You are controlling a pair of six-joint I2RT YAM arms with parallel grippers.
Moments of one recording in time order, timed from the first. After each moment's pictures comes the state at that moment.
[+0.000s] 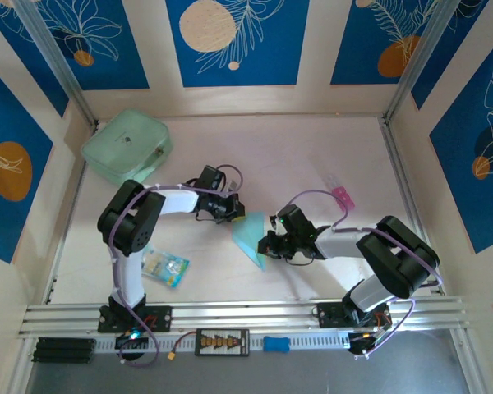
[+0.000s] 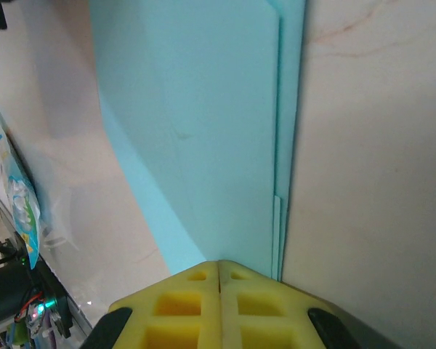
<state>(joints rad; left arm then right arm) -0.53 1.98 1.09 -0.12 0.63 -0.75 0.68 1.51 0.47 0.11 -0.47 0.89</state>
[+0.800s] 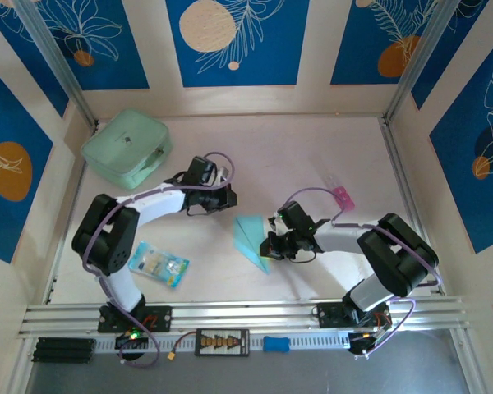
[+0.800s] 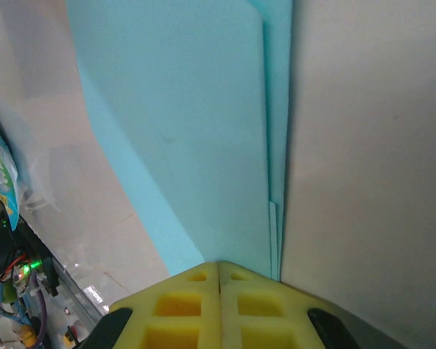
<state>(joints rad) -0.55 1.75 1.04 -0.19 0.51 -0.67 0.65 1.53 0.54 -0.09 -0.55 0.77</state>
